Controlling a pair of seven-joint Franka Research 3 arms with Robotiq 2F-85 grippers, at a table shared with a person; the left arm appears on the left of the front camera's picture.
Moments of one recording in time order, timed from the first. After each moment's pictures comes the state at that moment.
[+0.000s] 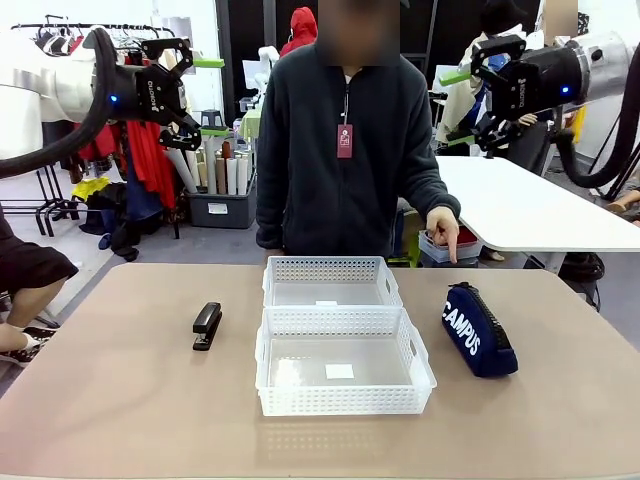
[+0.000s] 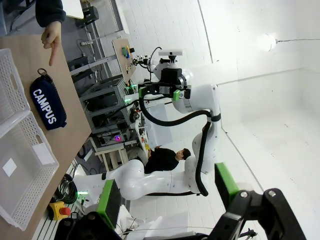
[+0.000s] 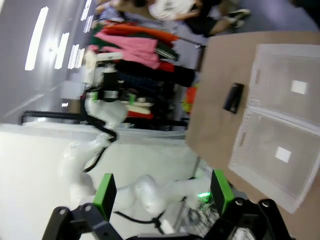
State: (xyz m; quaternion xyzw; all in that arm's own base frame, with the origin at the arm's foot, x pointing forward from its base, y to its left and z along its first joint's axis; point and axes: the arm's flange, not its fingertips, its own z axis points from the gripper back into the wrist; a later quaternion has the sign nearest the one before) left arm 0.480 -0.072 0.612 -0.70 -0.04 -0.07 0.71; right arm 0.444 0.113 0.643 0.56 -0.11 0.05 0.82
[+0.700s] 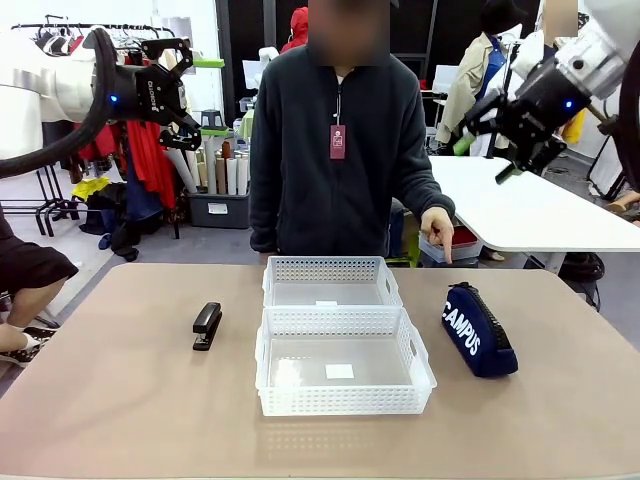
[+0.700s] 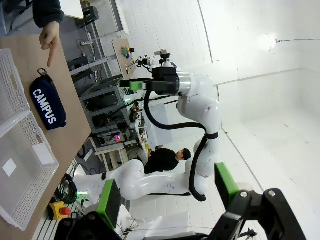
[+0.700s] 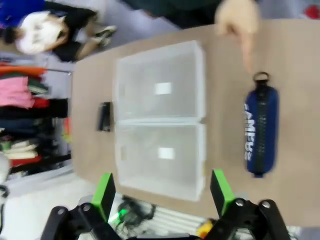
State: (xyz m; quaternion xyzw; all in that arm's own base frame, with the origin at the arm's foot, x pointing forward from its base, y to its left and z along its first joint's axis) left arm 0.480 -0.072 0.612 -0.70 -0.04 -0.07 0.71; right arm 0.448 0.100 0.624 0.26 -0.15 -0.06 0.95
